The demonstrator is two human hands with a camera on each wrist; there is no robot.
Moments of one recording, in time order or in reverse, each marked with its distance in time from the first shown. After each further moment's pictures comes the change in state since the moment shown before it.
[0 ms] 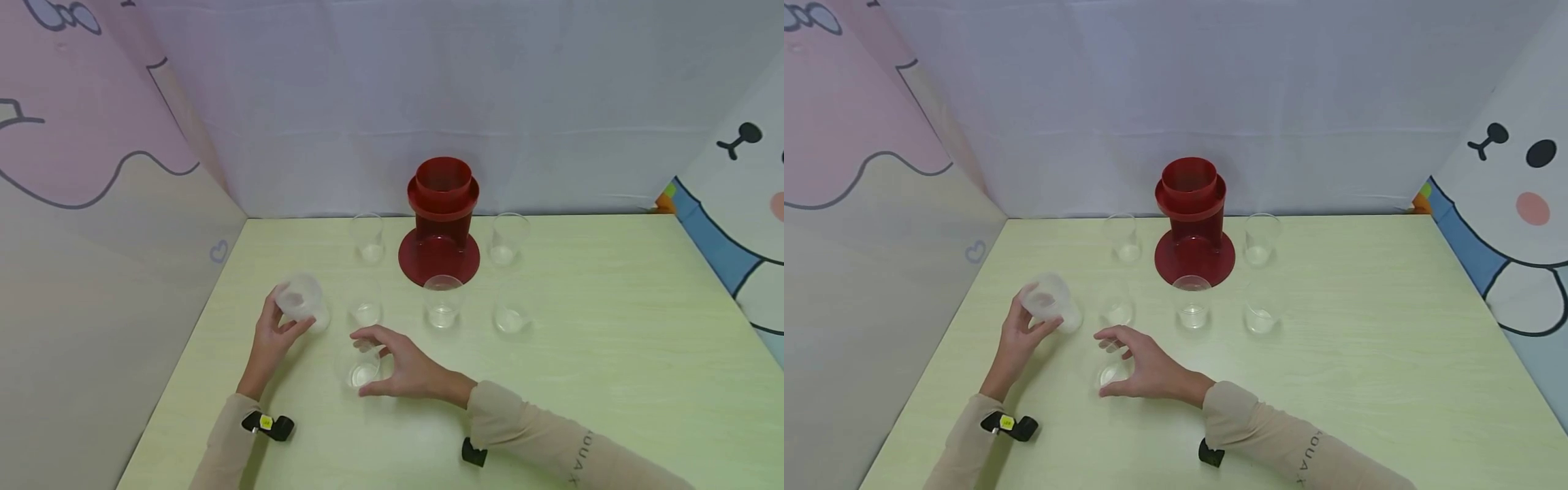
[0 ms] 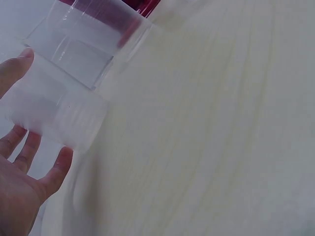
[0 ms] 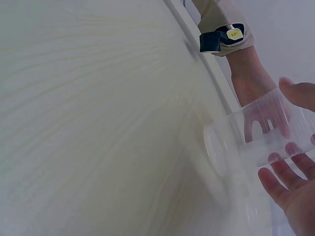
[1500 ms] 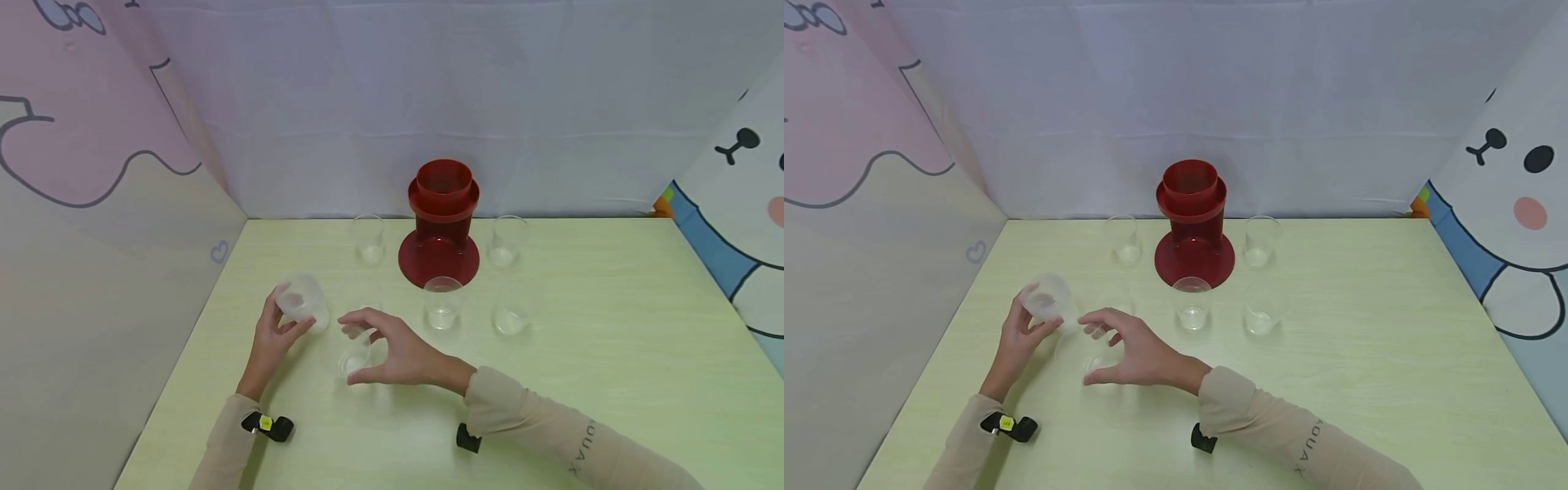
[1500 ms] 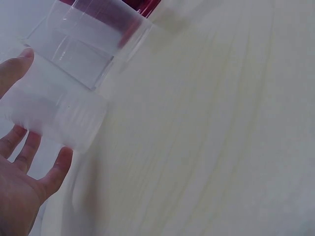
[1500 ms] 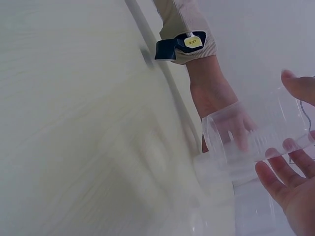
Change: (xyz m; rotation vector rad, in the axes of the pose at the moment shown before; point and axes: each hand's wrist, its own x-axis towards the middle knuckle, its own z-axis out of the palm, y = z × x) left_hand -0.003 0.003 0.000 0.007 -0.005 -0.004; right_hand 0.018 -0.034 -0.016 0.013 -0.010 -0.088
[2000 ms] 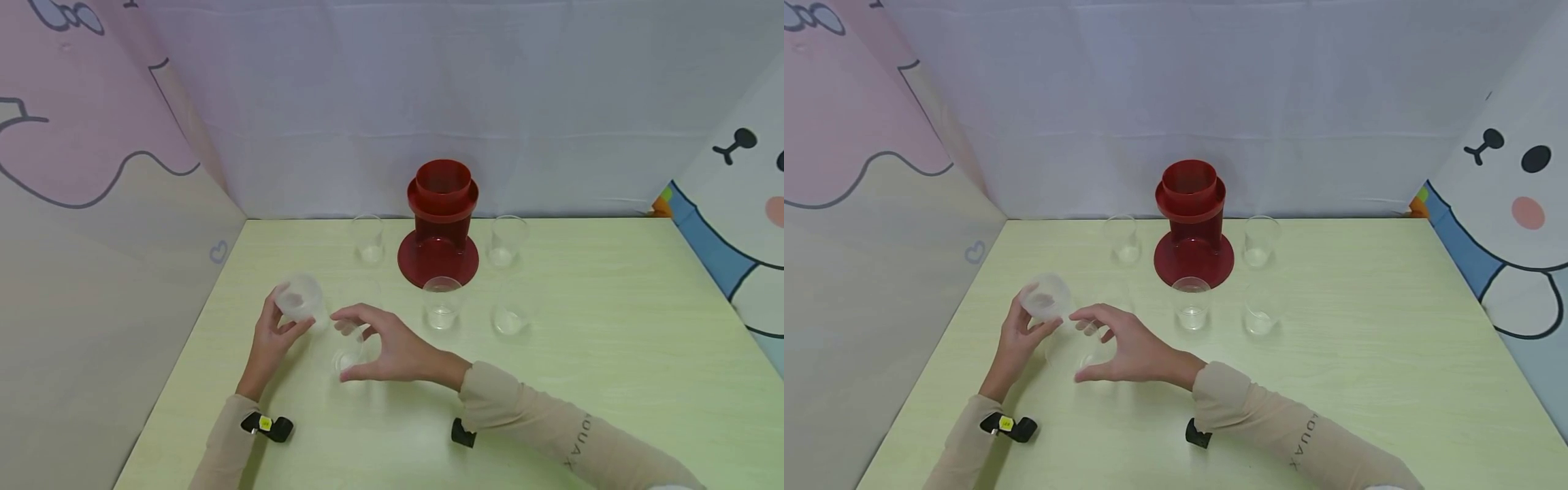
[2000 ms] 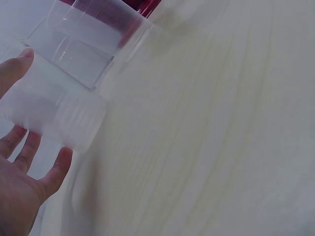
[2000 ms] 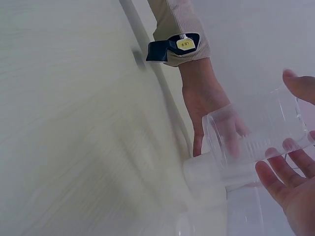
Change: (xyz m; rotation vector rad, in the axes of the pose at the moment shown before) left_hand 0.001 -0.002 0.000 -0.026 0.000 0.011; right_hand 0.009 -0.008 0.000 -0.023 -0.004 -0.035
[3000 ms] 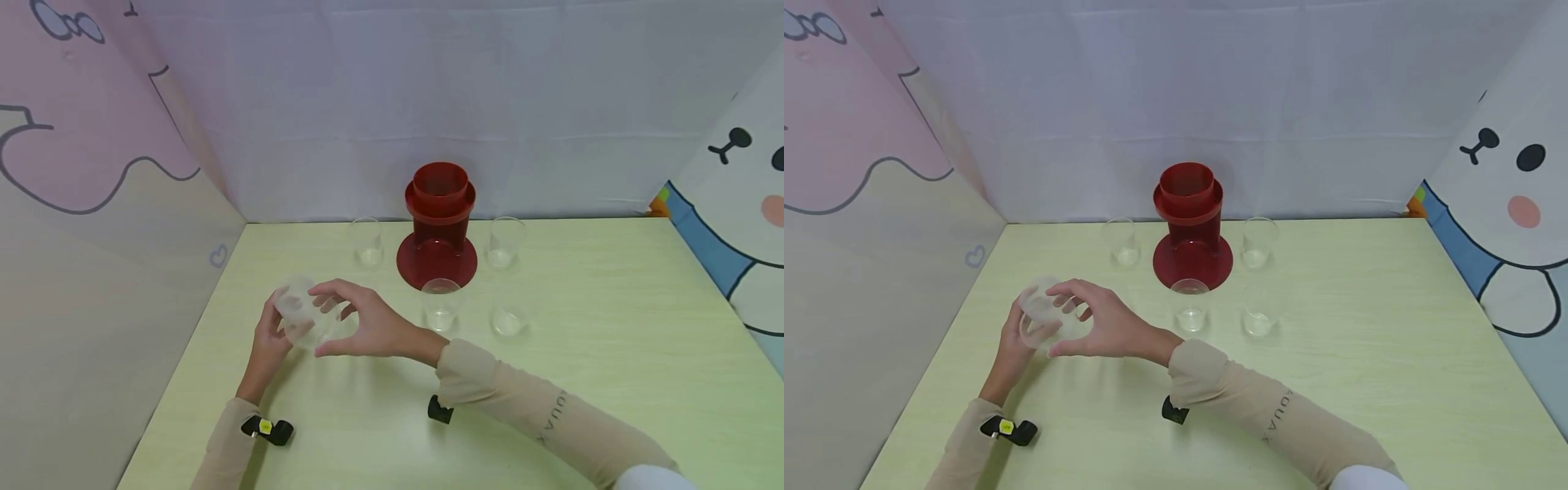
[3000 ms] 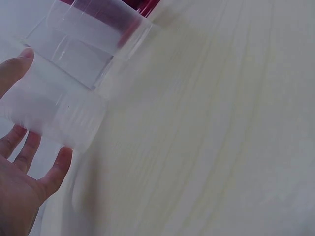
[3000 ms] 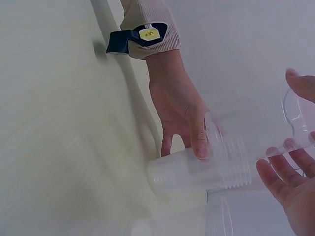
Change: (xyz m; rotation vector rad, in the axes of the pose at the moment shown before) left_hand -0.004 0.017 0.001 -0.043 -0.019 0.009; right_hand 0.040 -0.013 -0.004 -0.015 0.031 -0.051
